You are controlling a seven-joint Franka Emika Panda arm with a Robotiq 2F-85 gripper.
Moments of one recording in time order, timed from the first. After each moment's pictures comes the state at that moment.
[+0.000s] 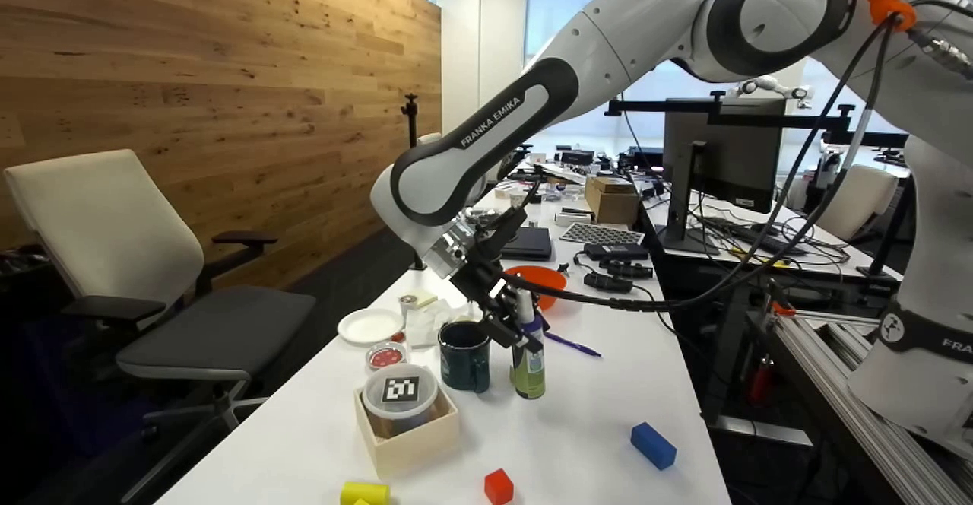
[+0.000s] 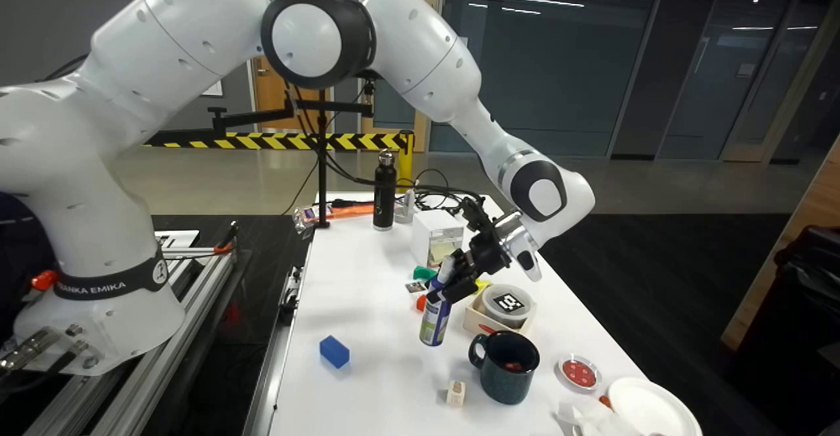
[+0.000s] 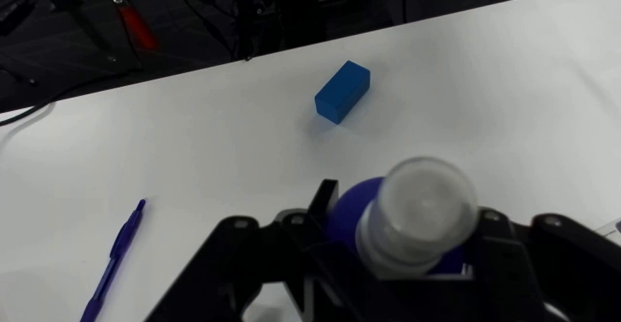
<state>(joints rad) 0.00 0.90 0.03 -1.36 0.01 1.43 0.27</state>
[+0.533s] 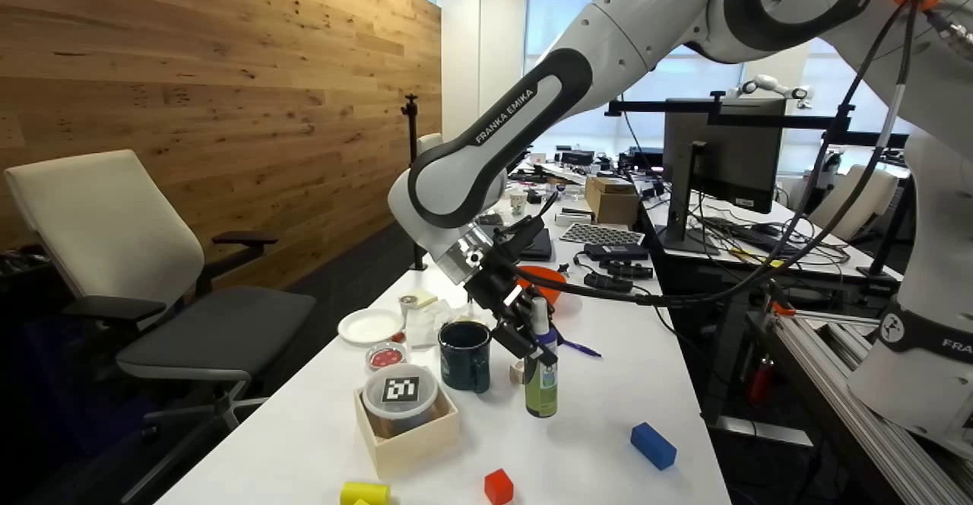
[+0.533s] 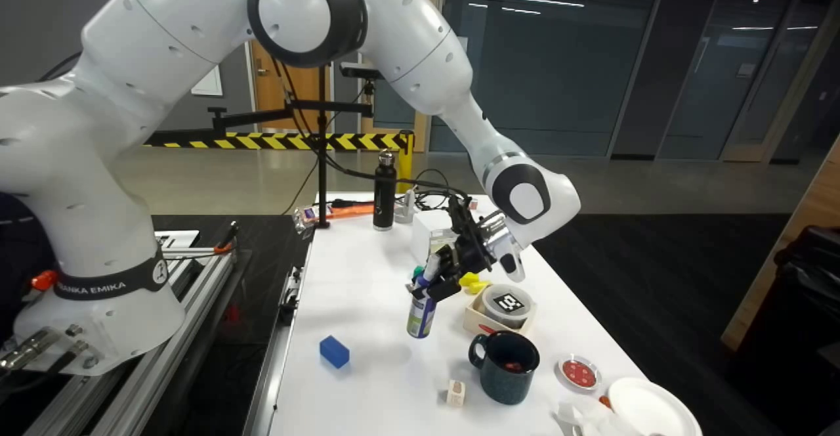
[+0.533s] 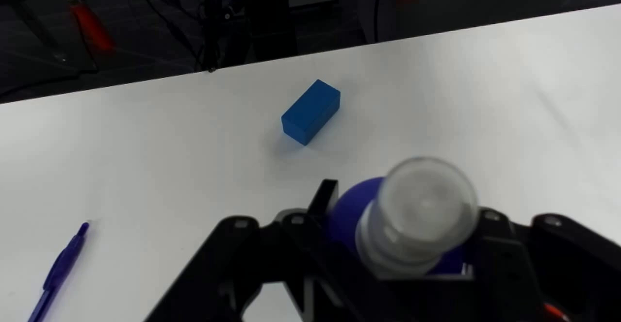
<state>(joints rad) 0.00 0.82 0.03 -1.52 0.08 1.53 0.21</state>
